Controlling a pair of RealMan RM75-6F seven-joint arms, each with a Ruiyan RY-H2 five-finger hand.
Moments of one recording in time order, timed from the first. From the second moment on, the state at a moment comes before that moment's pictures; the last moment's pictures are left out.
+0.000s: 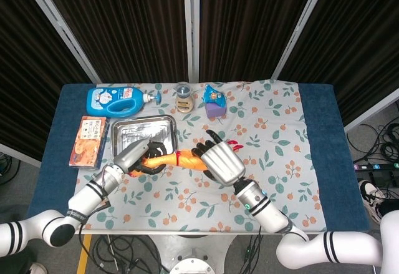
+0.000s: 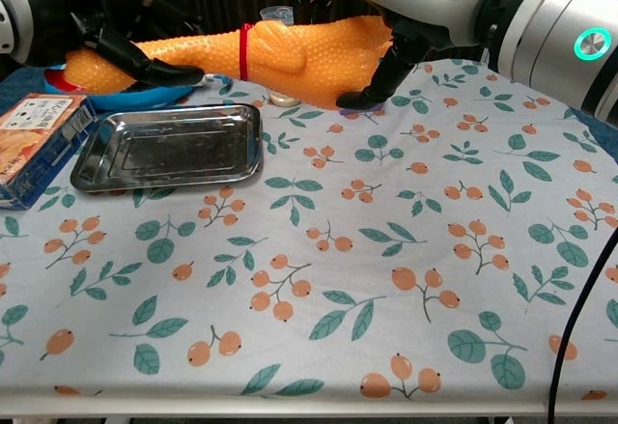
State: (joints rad) left arm -0.74 -1.22 -0.24 -1.85 1.15 0.77 -0.37; right arm 0.81 -1.49 0.21 -1.87 -1.23 1.10 -0.68
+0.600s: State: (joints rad) left arm -0.74 -1.24 -0.24 -1.84 1.12 0.78 -0.35; right arm 0.80 -1.47 0.21 -1.88 -1.20 1.15 -0.70
